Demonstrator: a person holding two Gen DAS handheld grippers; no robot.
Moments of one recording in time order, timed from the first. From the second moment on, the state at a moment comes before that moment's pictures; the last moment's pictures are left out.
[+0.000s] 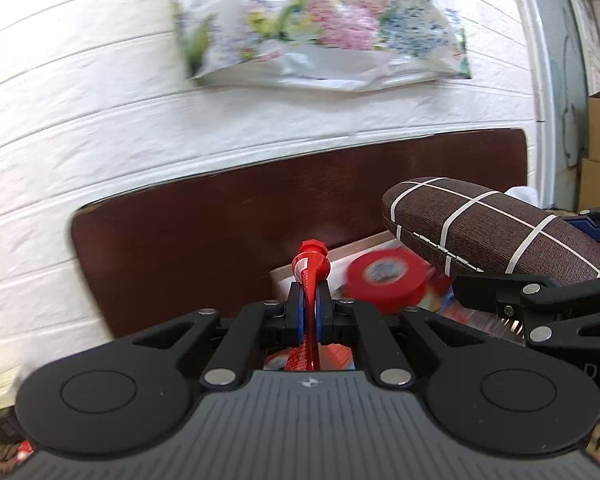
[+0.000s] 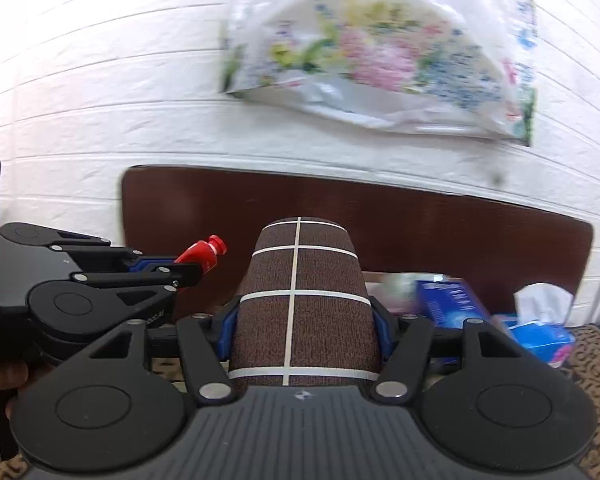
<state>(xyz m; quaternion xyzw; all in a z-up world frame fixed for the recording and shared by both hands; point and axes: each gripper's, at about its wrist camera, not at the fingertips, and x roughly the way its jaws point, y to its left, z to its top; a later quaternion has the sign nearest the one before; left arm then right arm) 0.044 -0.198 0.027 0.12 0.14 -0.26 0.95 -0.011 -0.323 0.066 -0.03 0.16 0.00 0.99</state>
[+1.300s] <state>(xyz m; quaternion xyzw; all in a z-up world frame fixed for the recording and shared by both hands) 0.092 -0.272 0.003 0.11 0.15 -0.13 0.97 0.059 -0.412 0.047 -0.07 0.20 -0.05 0.98</state>
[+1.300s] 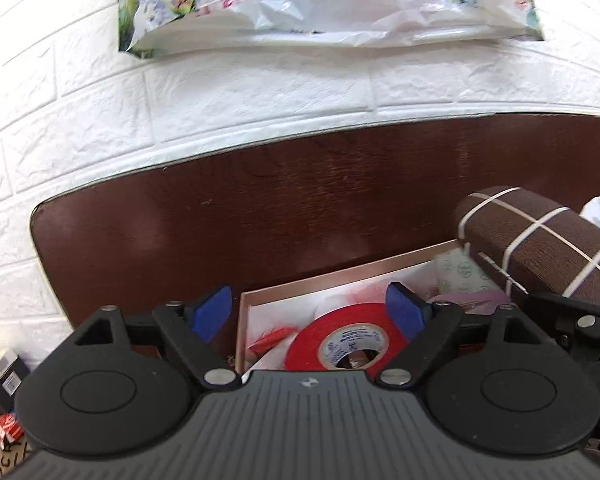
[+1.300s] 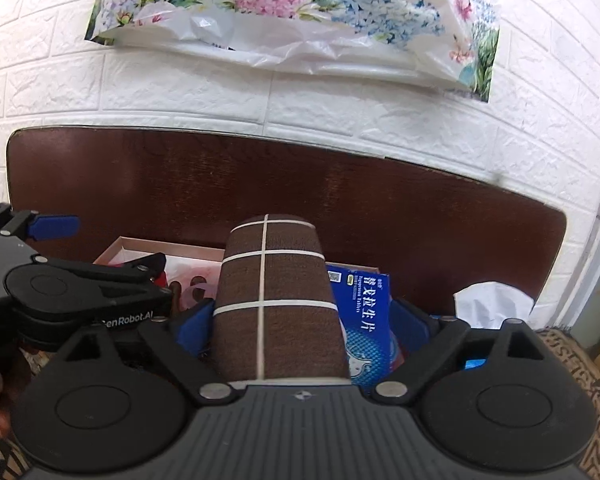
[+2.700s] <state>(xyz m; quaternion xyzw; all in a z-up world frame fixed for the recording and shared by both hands) 0.001 -0.231 0.020 0.05 0.22 -0.10 0.97 -0.072 -0.394 0.046 0.03 0.17 -0.04 0.98</state>
